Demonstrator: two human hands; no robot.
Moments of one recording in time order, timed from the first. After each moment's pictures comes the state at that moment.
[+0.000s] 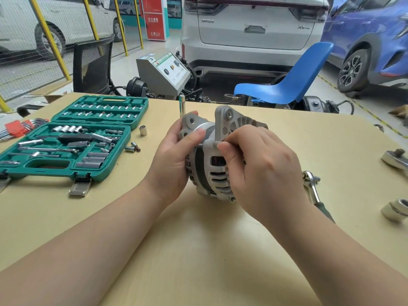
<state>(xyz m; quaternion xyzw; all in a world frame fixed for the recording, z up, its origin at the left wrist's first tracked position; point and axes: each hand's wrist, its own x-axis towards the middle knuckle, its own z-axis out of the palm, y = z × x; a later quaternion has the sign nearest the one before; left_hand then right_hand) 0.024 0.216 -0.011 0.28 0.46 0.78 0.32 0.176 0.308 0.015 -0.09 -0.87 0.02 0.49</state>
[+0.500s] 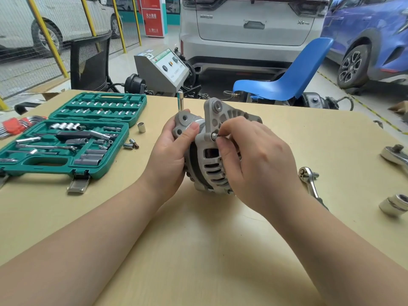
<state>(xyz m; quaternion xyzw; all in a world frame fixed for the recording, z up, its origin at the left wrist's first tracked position) 0.021 0.218 -0.014 0.27 0.48 0.78 0.29 0.172 0.309 0.020 -0.08 -0.89 0.04 0.46</state>
